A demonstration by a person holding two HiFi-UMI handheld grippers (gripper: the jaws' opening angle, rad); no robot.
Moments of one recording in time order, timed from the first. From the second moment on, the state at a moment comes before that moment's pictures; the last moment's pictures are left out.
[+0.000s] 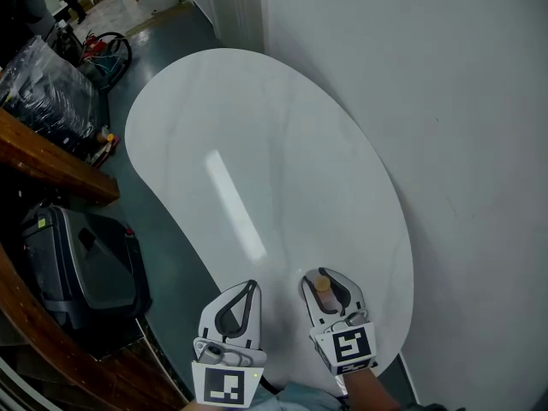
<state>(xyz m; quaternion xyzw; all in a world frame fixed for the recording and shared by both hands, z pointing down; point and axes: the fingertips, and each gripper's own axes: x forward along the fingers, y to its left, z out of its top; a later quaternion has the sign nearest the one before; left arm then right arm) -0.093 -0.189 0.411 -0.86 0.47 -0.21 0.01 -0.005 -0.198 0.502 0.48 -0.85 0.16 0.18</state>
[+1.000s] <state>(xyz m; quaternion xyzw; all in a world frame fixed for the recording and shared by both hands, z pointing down) -0.100 -0.189 0.425 -0.83 0.52 -0.16 -0.10 -0.008 -0.190 0.522 0.46 -0.86 0.12 0.18</state>
